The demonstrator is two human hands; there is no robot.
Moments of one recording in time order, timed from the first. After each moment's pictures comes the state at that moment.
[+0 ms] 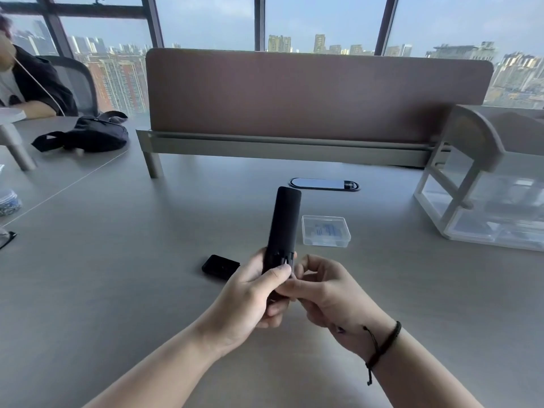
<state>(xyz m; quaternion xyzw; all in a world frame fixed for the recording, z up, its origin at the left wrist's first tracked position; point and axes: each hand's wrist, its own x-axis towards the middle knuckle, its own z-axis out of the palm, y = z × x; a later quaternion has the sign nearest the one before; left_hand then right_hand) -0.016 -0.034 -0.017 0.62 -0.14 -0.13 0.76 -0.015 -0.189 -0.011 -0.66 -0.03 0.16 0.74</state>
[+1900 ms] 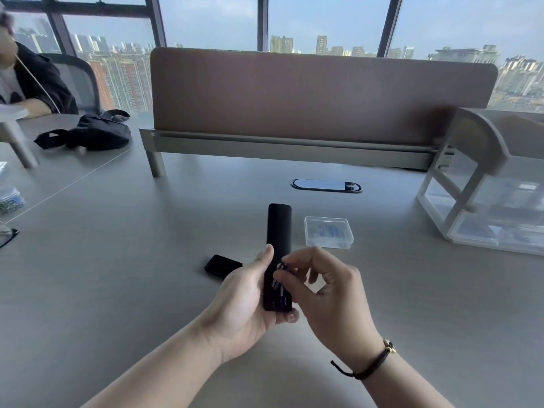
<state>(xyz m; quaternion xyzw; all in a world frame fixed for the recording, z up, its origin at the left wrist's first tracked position) -0.014 -0.034 -0.011 0.49 -0.02 -0.24 0.84 -0.025 -0.173 -0.016 -0.82 -0.16 -0.26 0.49</state>
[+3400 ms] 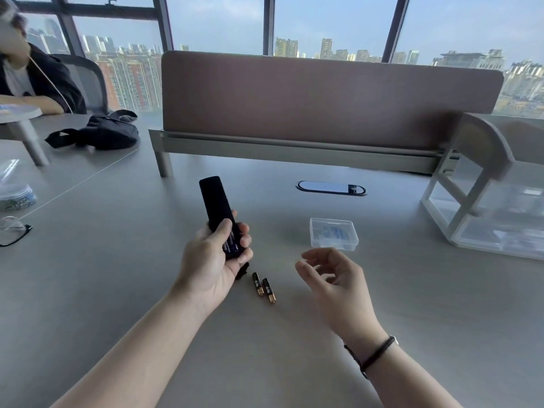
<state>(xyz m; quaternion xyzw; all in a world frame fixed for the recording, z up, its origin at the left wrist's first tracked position) 0.029 0.006 -0.004 0.42 0.02 0.02 0.91 -0.004 -0.179 -0.038 -0.78 0.01 -0.16 0.60</state>
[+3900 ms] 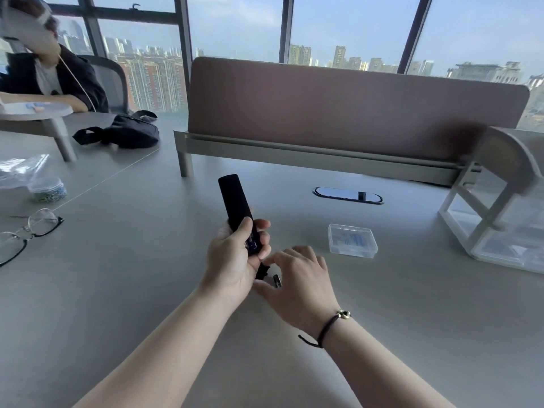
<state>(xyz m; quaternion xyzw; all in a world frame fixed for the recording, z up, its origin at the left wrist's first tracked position) 0.029 0.009 0.001 0.40 0.04 0.07 0.91 0.013 -0.109 -0.029 -0.96 -0.15 -0.11 0.20</state>
